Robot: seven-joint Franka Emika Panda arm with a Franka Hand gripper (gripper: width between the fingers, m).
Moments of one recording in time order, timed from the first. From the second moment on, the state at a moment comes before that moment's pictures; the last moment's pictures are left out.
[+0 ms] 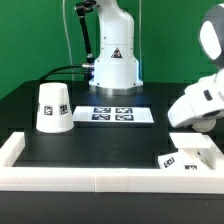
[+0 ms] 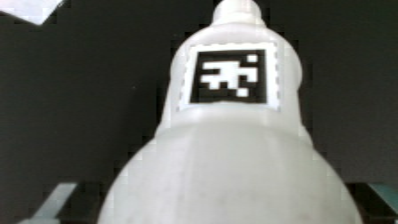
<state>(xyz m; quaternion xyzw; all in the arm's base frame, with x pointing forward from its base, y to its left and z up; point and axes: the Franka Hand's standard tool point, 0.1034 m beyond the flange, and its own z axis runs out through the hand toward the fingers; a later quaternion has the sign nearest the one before) 0.405 0.184 0.010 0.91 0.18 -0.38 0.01</state>
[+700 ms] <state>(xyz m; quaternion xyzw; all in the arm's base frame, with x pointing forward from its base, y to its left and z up) 0.440 0.145 0.089 0.90 0.18 -0.40 -0.04</state>
